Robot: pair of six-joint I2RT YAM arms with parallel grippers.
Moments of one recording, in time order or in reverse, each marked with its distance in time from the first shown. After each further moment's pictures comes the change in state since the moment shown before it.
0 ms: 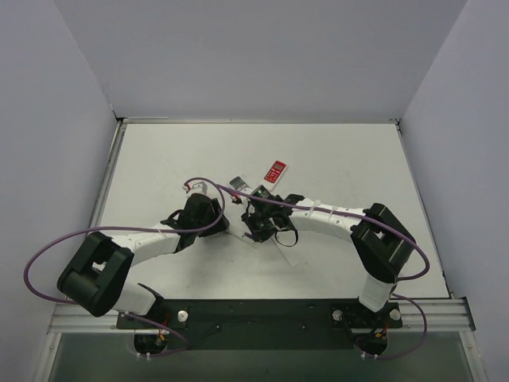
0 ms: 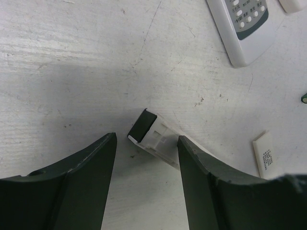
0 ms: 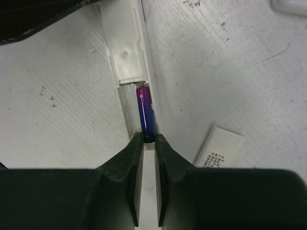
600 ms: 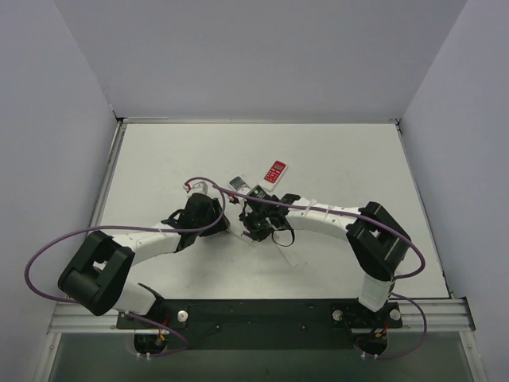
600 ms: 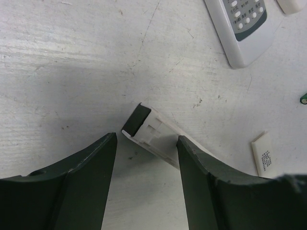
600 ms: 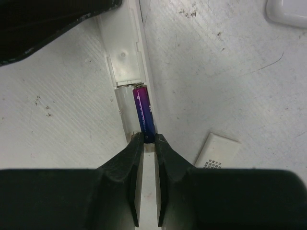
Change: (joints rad) left arm -0.004 0.005 0.003 0.003 -0.001 -0.005; right arm 0.009 0.030 0.024 -0.002 0.026 0.000
